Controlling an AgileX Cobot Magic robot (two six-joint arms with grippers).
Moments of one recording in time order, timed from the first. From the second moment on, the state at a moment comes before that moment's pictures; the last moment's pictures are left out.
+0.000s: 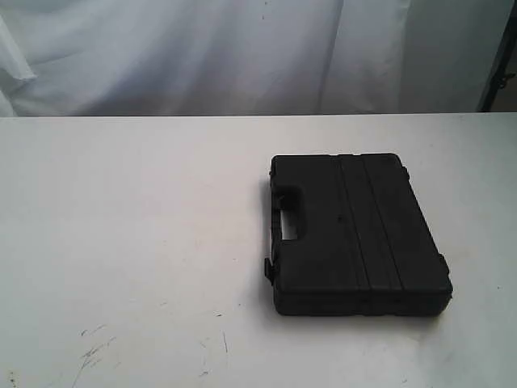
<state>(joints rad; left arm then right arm) -0.02 0.01 0.00 -0.05 0.26 0.06 0.14 0.01 0.00 0.23 0.05 0.23</state>
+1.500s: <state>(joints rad) -0.02 0.01 0.00 -0.05 0.26 0.06 0.55 1.82 -1.58 0.06 1.02 0.07</state>
